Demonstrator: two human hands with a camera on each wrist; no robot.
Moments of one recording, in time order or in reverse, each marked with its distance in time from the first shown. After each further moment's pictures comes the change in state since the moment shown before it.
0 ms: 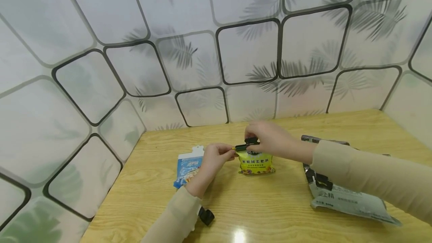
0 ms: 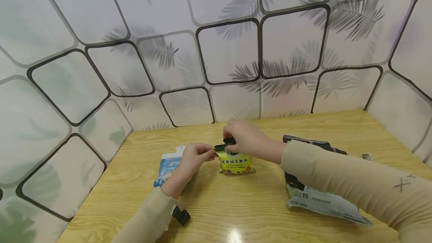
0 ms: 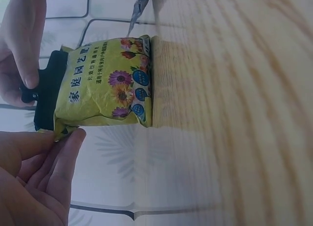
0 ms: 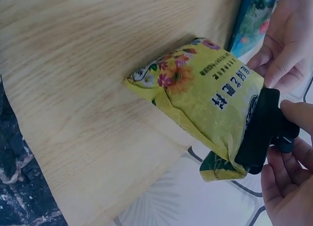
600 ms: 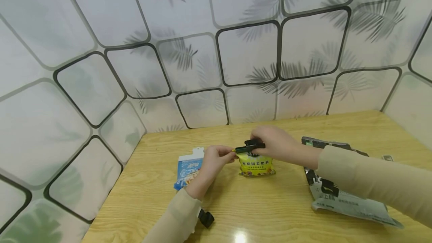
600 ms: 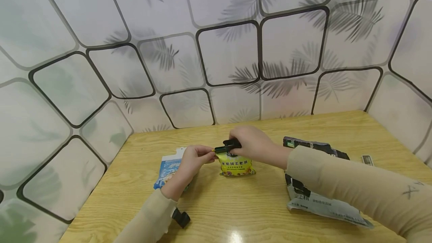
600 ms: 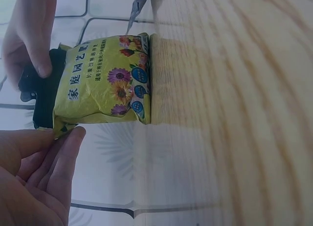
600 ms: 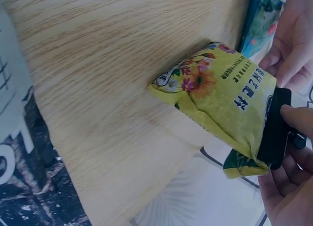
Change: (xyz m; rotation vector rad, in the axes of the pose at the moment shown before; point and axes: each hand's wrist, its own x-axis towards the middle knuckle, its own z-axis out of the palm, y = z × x) left_hand 0.000 -0.002 0.000 -0.011 0.004 -0.003; right_hand -0.013 0.008 0.007 0.035 0.023 0.036
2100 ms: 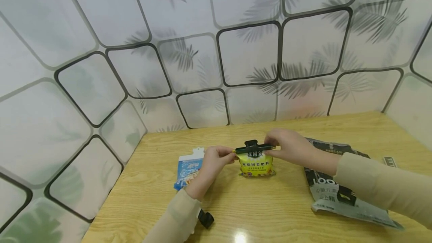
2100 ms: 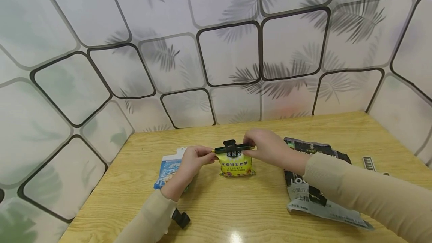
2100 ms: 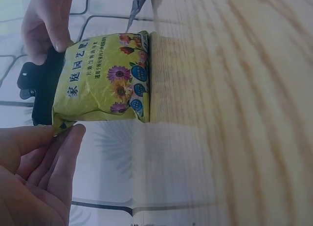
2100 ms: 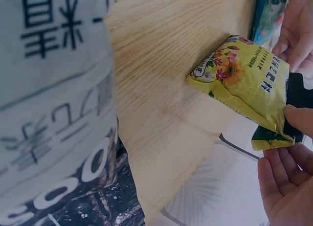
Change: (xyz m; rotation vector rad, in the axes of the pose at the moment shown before) left_hand 0.000 -0.004 -0.001 0.010 -0.015 -0.017; right_hand -0.030 0.023 -0.003 0.011 0.024 0.077
